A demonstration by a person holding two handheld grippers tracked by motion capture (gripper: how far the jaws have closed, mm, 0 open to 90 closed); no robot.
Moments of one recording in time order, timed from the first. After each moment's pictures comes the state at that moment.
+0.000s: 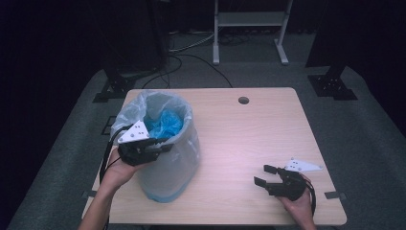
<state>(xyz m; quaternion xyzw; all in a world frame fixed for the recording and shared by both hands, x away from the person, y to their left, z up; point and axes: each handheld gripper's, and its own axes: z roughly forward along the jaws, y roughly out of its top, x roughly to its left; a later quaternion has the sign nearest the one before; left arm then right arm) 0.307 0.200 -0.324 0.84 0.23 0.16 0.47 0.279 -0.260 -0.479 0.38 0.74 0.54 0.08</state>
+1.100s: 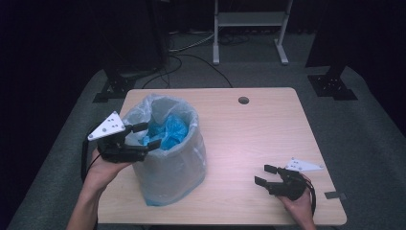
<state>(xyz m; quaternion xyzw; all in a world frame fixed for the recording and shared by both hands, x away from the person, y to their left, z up) 0.298 0.239 -0.288 0.78 0.28 0.22 0.52 0.280 -0.262 -0.480 0.39 0.74 0.54 0.08</state>
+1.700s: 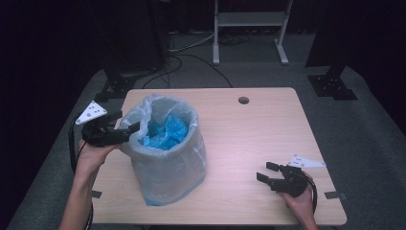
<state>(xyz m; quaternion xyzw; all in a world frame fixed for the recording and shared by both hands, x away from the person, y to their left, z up) 0.340 0.289 -0.306 0.73 0.39 0.25 0.49 0.289 -0.269 -0.479 0.40 0.73 0.55 0.07</state>
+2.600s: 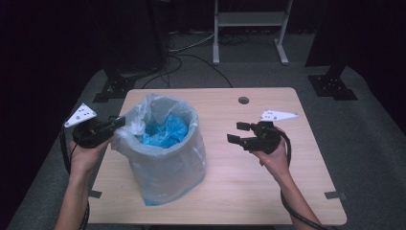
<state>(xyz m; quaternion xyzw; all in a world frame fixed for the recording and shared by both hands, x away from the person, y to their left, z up) 0.338 0.316 -0.312 0.73 0.38 0.26 0.50 0.366 -0.180 -0.360 0.30 0.75 0.59 0.06</state>
